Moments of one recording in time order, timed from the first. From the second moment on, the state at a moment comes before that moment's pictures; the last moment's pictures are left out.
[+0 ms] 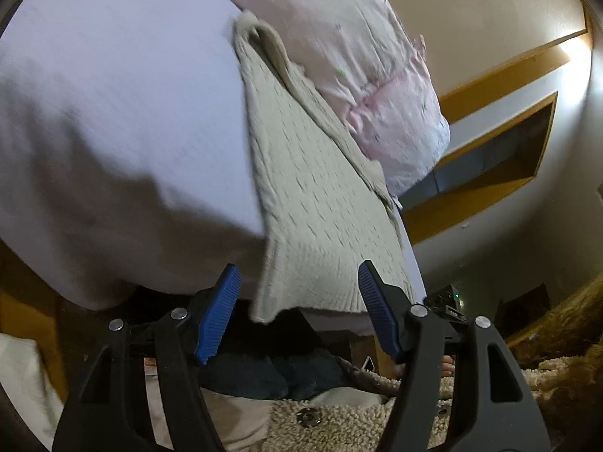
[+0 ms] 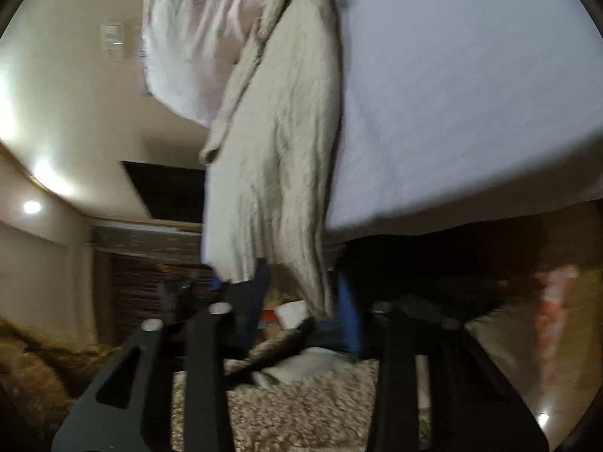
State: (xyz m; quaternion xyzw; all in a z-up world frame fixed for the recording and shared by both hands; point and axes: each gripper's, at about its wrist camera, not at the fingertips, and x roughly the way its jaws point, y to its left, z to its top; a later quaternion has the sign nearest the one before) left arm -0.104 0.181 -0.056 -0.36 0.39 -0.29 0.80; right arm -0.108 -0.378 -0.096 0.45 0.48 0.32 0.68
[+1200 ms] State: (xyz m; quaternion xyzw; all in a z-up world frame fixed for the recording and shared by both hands) left arm 0.229 0.112 0.047 -0.25 0.39 -0.13 0.88; right arm 0.171 -0.389 0.041 0.30 0.25 0.07 0.92
